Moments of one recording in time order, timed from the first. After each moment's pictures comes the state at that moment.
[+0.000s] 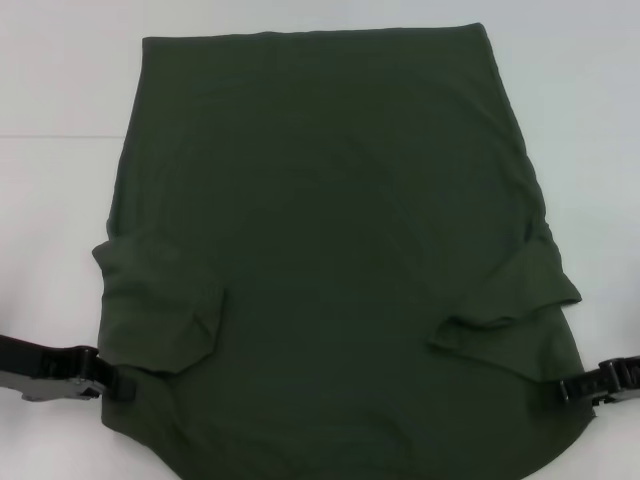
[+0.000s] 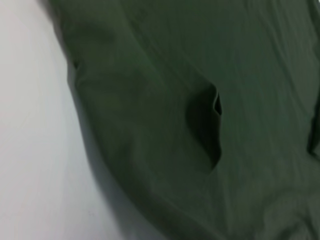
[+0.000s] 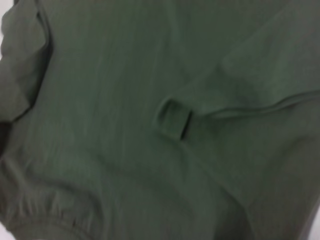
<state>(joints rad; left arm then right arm) -0.56 -2.00 0.61 0.84 2.54 1.70 -2.47 0.62 2.01 -0.59 -0.76 -2.64 -1.63 2.33</state>
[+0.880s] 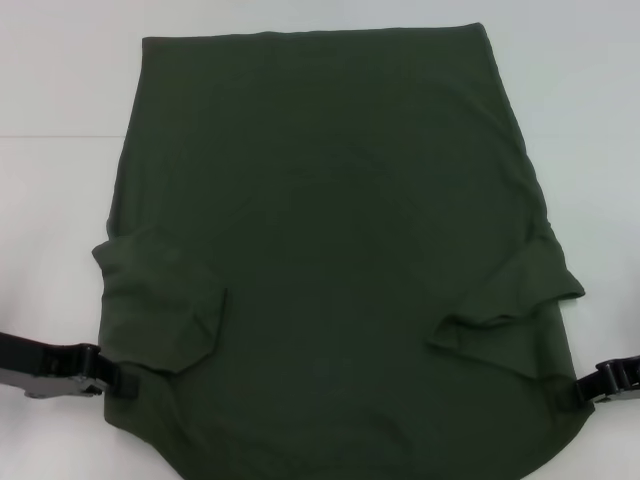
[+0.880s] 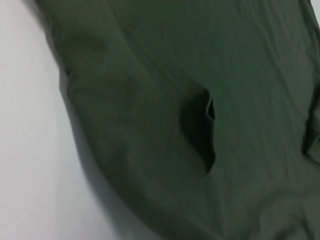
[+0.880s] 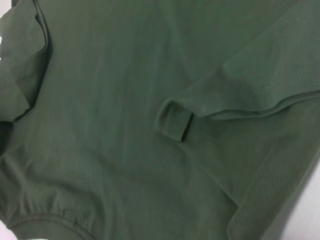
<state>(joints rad) -0.56 -2.00 0.61 0.83 2.53 1.70 -2.46 0.63 2.00 -0.61 -0.74 -2.63 -1.63 2.33</state>
